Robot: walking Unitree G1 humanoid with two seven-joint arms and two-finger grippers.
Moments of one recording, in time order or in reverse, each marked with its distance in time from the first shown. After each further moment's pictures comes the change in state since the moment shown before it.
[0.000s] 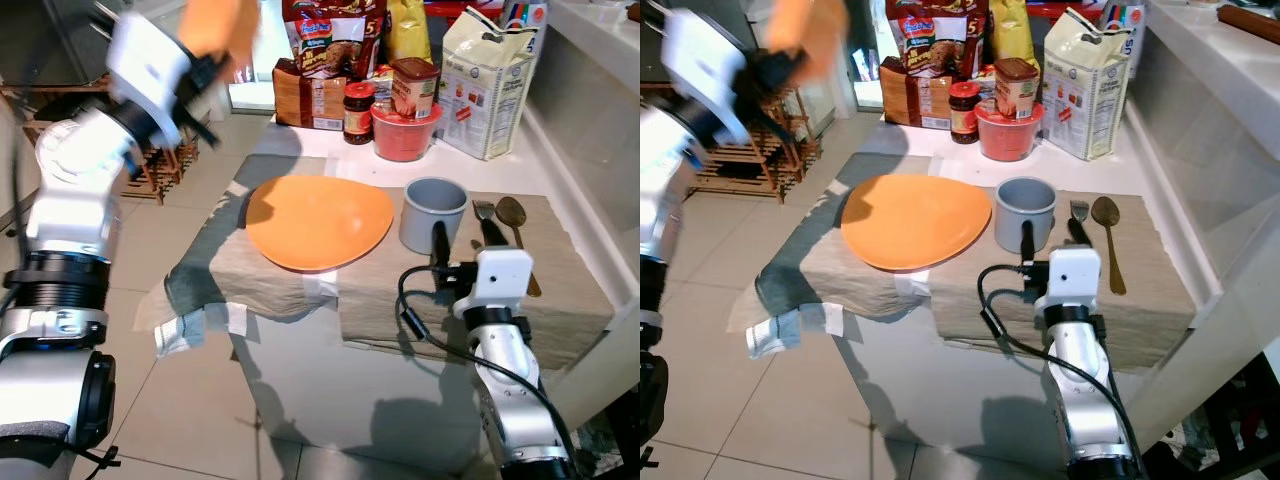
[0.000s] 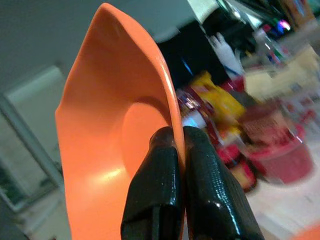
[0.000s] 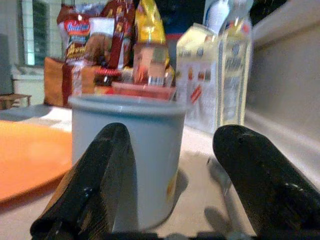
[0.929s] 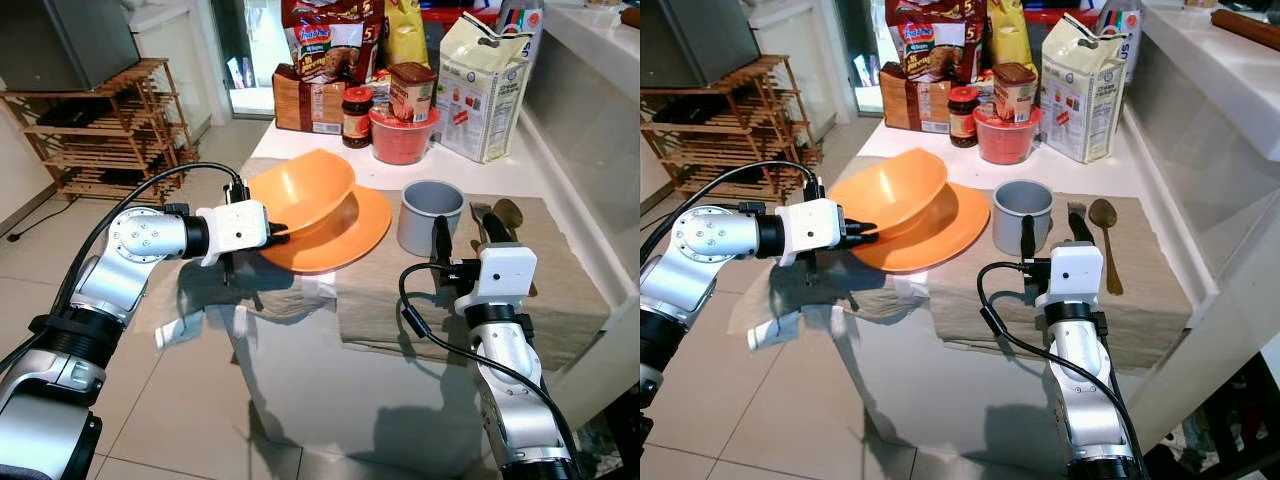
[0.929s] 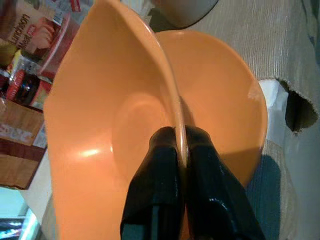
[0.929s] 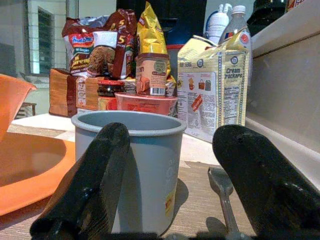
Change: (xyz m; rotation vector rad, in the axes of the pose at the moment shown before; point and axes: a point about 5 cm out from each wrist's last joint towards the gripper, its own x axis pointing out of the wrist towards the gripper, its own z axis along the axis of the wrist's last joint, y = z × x) left arm -0.043 -0.098 -0.077 0.201 0.292 -0.826; right arm -0.004 0.004 0.001 0.028 0.002 0.026
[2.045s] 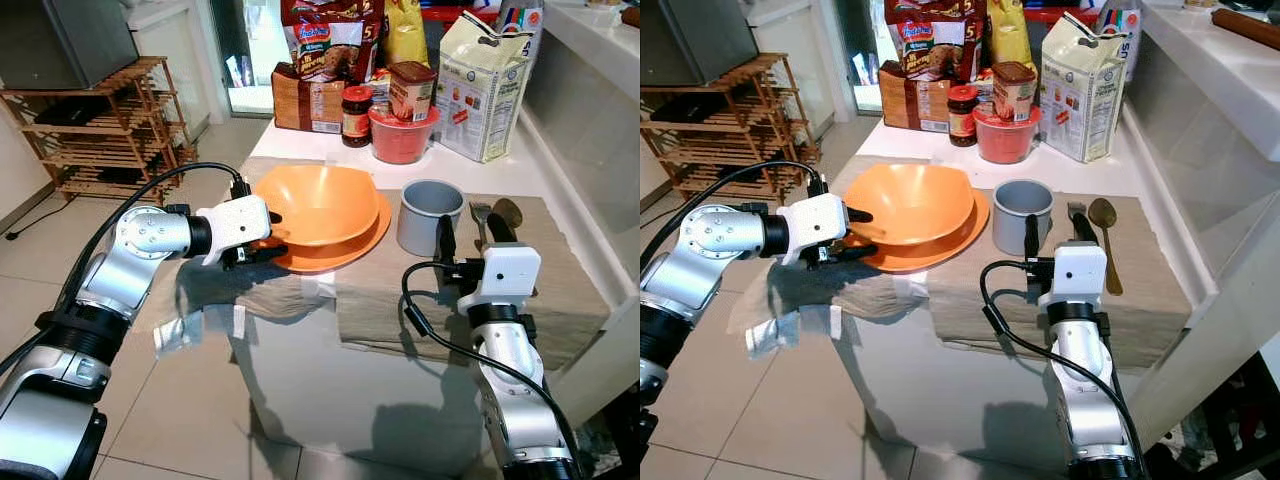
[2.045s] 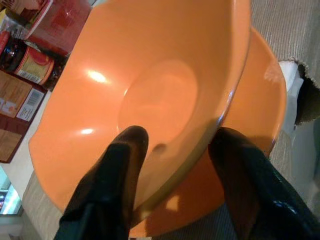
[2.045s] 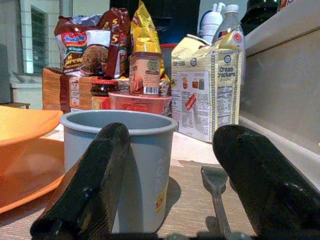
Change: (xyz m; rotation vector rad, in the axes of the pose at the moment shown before) left arm 0.005 0.000 -0.008 -0.097 0.077 -0.001; right arm 0.000 -0.003 0.000 -0.001 -0.001 -0.019
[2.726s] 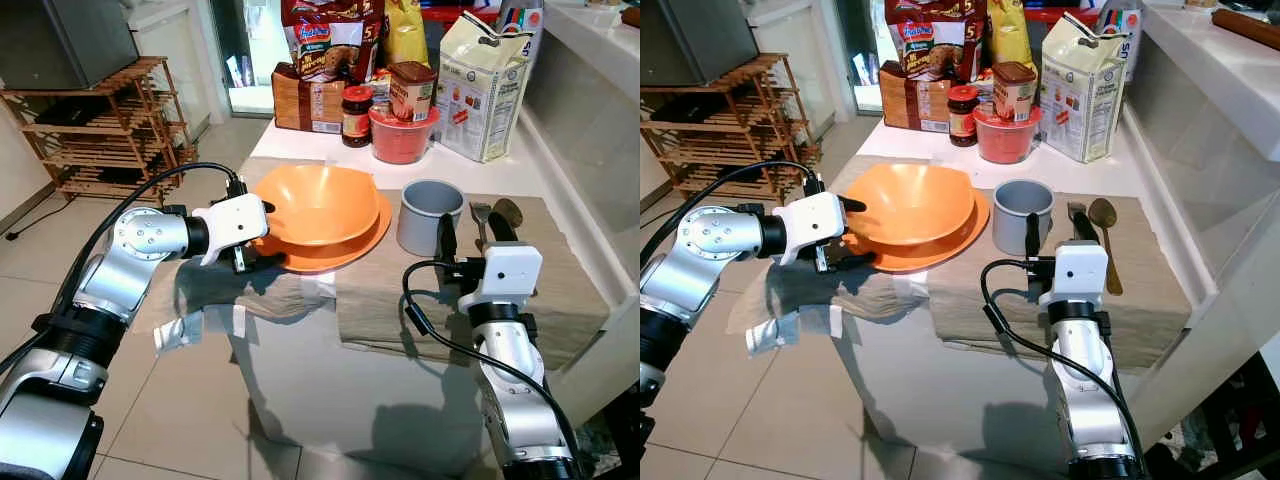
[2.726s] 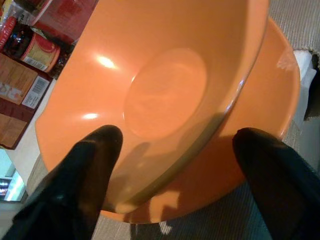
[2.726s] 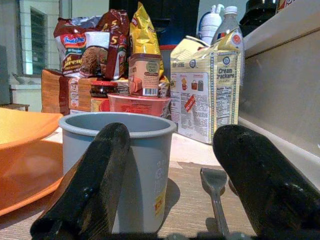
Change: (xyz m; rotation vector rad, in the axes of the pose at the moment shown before) left arm -0.002 0.000 -0.004 -0.025 0.032 0.027; right arm 0.001 -0.001 0.001 0.000 -0.003 -0.004
